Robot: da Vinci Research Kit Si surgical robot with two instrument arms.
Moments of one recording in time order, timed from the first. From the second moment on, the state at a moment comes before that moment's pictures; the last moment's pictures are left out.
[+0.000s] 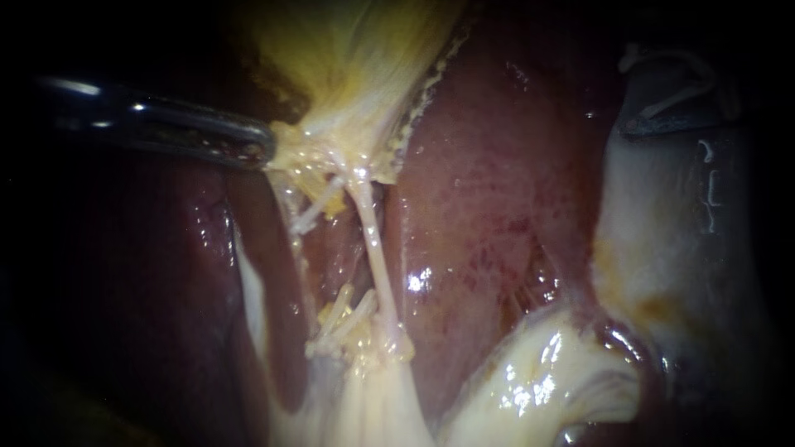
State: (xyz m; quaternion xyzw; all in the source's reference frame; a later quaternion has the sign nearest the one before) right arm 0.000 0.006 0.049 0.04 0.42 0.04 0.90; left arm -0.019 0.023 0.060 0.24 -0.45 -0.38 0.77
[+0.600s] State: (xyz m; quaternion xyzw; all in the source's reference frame) right arm 0.003 0.003 0.049 0.11 0.47 0.06 0.88; left arm -0.020 0.023 0.060 0.24 -0.45 -0.38 0.77
